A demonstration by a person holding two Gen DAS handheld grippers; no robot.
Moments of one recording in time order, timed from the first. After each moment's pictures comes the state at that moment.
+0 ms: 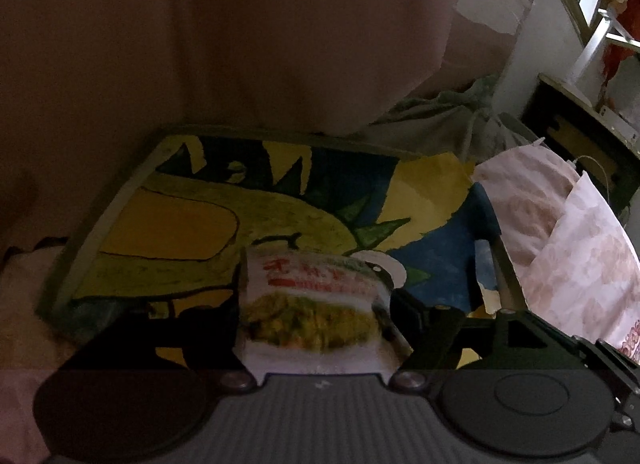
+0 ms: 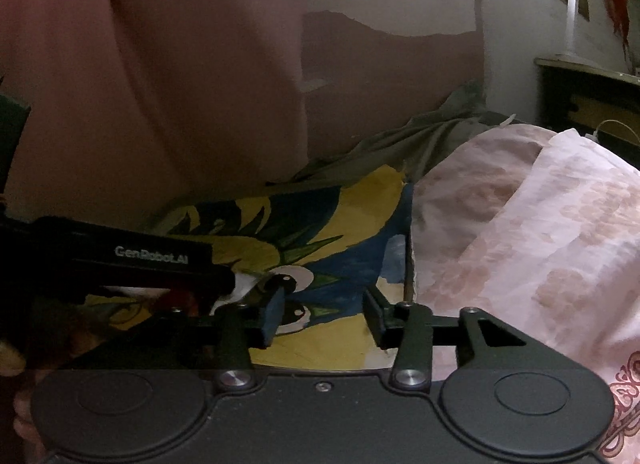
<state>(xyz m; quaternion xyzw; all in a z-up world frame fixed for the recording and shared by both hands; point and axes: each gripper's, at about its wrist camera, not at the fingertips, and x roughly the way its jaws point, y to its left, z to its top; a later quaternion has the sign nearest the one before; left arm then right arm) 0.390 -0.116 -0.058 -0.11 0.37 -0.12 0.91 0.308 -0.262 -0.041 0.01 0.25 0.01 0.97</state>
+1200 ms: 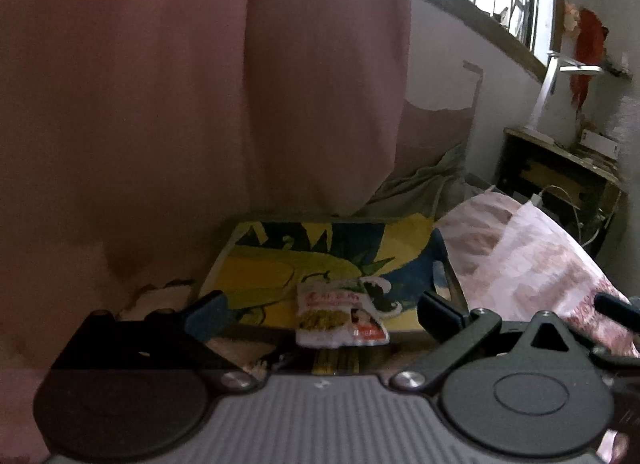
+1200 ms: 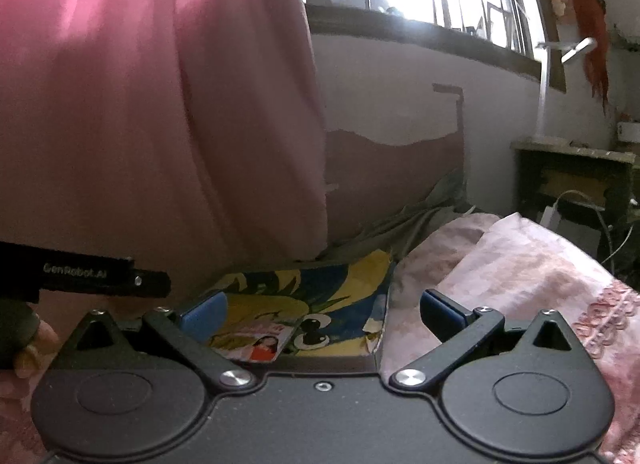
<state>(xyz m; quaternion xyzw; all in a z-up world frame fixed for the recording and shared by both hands) 0.204 -0.073 0.039 -0.06 0.25 -0.08 0.96 0.140 -0.267 0.044 0.01 0.14 0.04 0.99</state>
